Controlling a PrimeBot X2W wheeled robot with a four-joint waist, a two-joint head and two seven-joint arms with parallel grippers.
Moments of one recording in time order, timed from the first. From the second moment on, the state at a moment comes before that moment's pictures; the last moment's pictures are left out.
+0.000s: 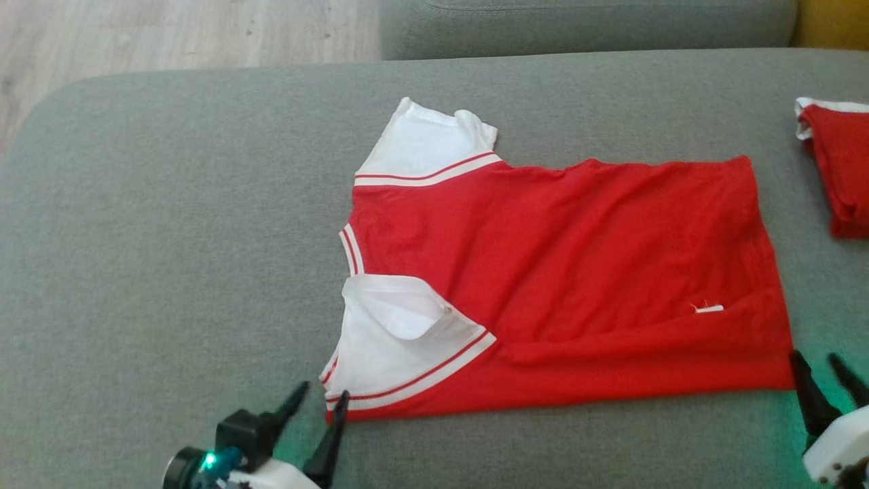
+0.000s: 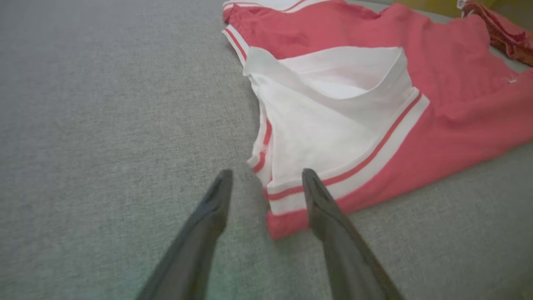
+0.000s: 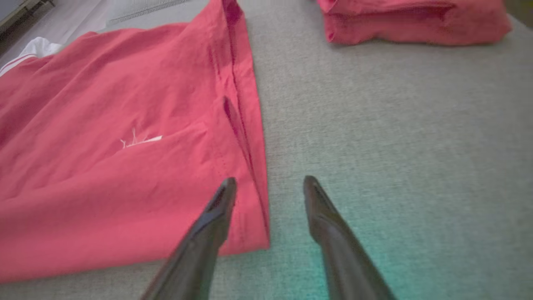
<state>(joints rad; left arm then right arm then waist) -0.04 0.35 -0.65 0.22 -0.54 0.08 -0.04 0.05 -0.45 0.08 0.42 0.63 0.12 0.02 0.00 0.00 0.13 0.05</state>
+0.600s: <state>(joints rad) -0.73 0.54 -0.61 0.10 -0.53 -0.10 0.41 -0.09 -0.40 0.08 0.15 0.47 0.12 0.03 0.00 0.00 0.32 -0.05</state>
